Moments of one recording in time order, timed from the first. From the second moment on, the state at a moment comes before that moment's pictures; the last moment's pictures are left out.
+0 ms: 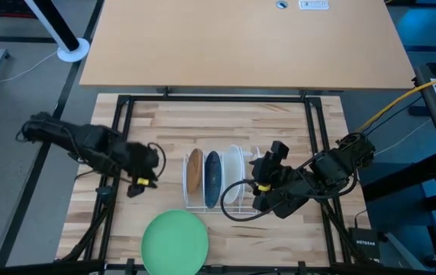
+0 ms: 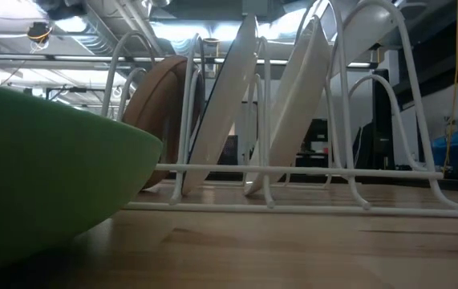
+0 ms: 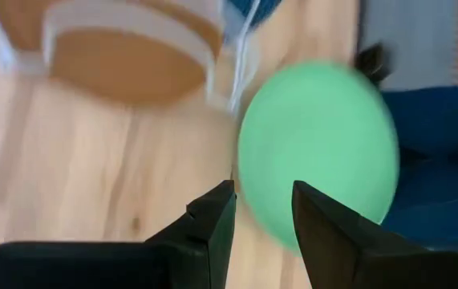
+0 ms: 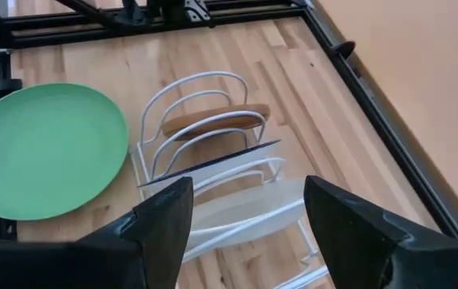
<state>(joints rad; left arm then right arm) -0.29 1.04 1.10 -1.00 0.11 -0.55 0.57 1.83 2.35 -1.57 0.67 0.68</state>
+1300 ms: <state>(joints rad) -0.54 1.41 0.64 -0.37 0.10 -0.86 0.57 1.83 2.35 -1.53 0.66 0.68</state>
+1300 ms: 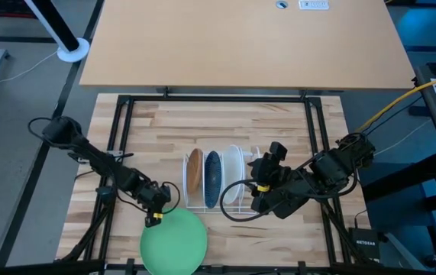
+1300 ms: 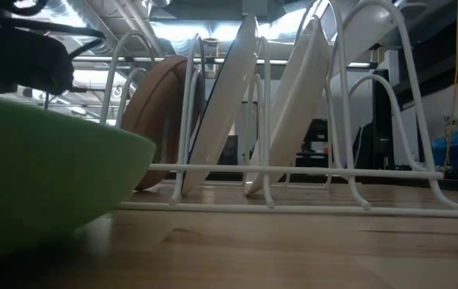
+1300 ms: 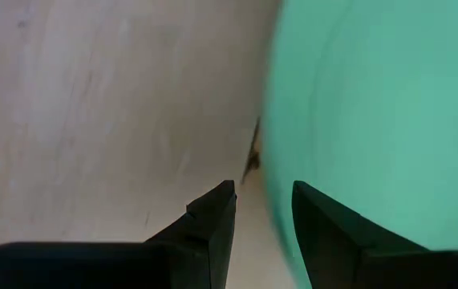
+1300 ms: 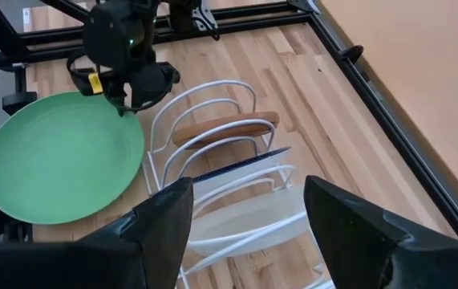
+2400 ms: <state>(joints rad) -0.57 1.43 0.72 -0.30 0.22 -0.67 0.57 1.84 2.23 -1.44 0.68 0.64</state>
